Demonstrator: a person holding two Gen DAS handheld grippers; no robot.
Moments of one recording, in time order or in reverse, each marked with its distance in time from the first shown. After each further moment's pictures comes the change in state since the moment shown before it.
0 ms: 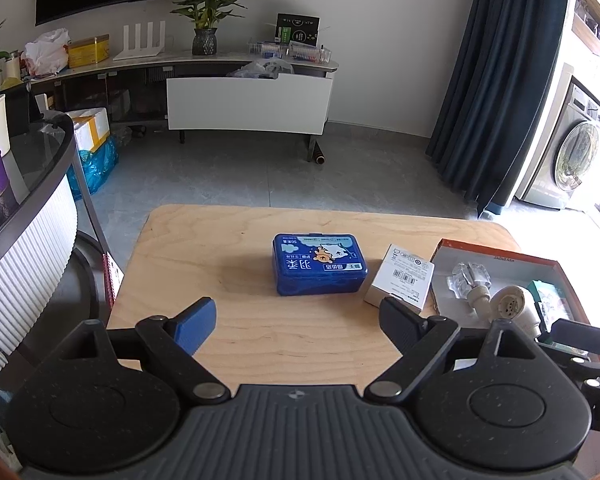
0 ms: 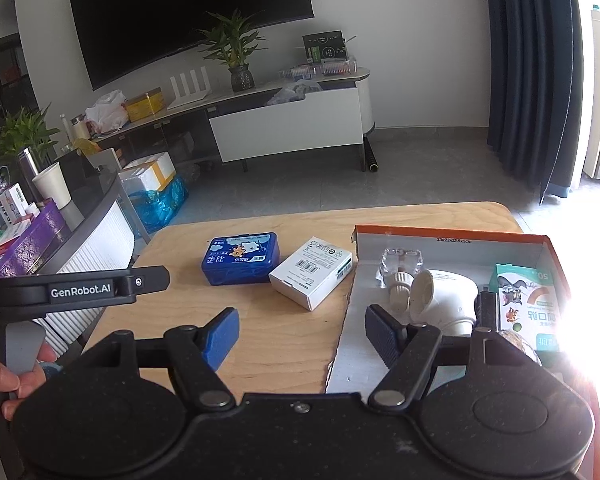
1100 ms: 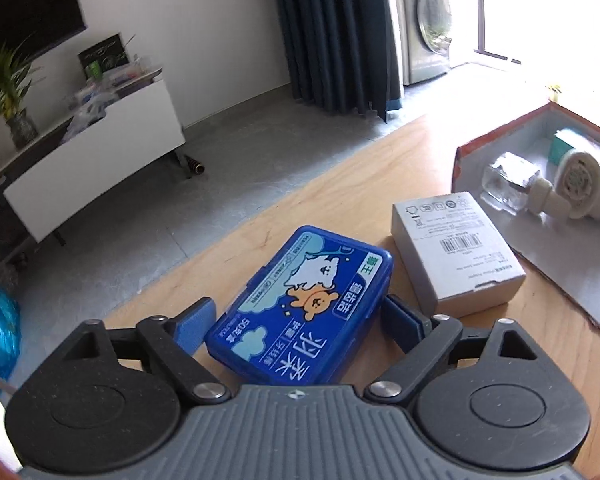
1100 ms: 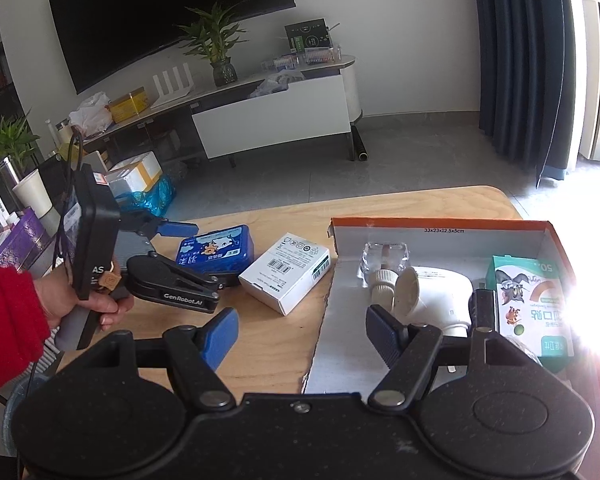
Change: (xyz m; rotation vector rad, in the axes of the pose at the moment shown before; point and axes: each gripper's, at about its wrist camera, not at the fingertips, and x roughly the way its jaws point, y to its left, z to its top) left arm 0.157 0.005 0.023 0.559 0.038 -0.245; right arm 0.031 -0.024 0.003 0.051 0.020 -0.007
